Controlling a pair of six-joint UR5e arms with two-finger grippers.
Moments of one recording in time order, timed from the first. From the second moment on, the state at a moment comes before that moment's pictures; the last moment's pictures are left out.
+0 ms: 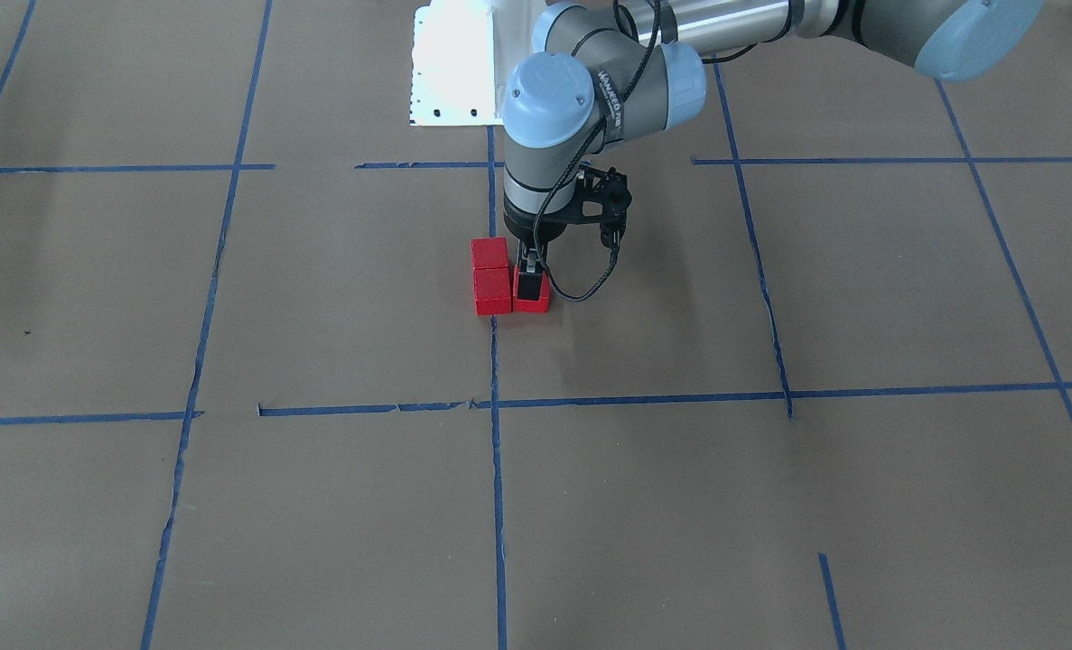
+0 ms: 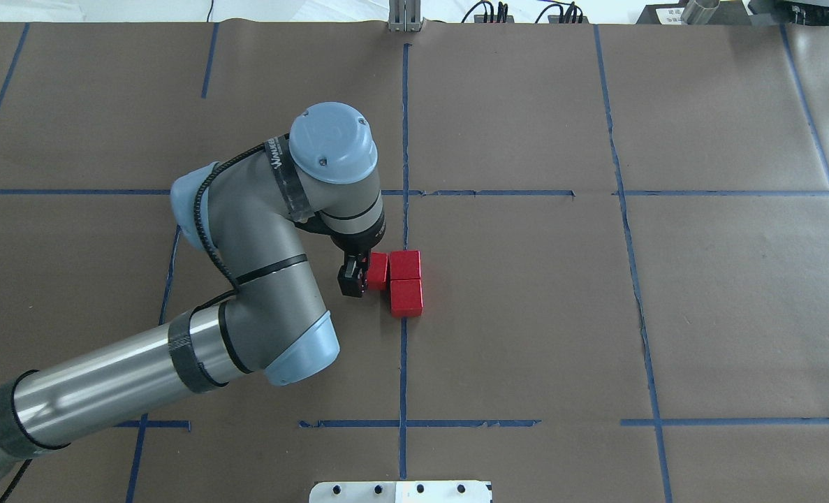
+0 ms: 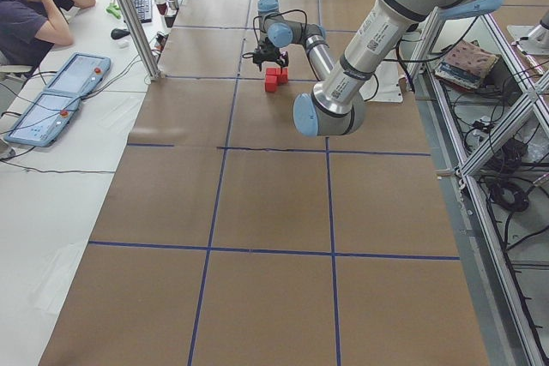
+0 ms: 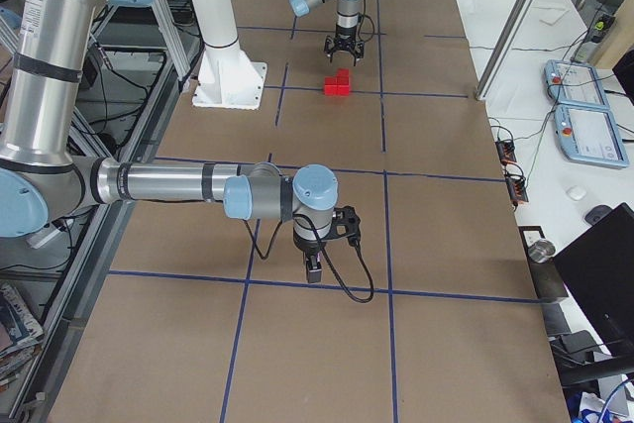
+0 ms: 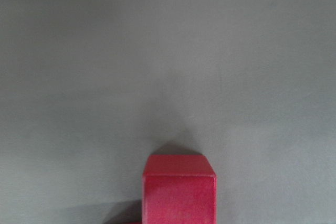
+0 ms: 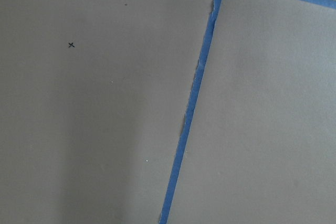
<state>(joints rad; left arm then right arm) -0.56 -2.37 -1.63 -1.47 -1.97 -2.53 1.47 -1.85 1.86 -1.57 2.31 -0.14</state>
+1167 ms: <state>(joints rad) -1.06 -1.72 -1.97 -1.44 -2.18 -0.59 1.47 -1.85 1.86 -1.57 2.31 -0.14</state>
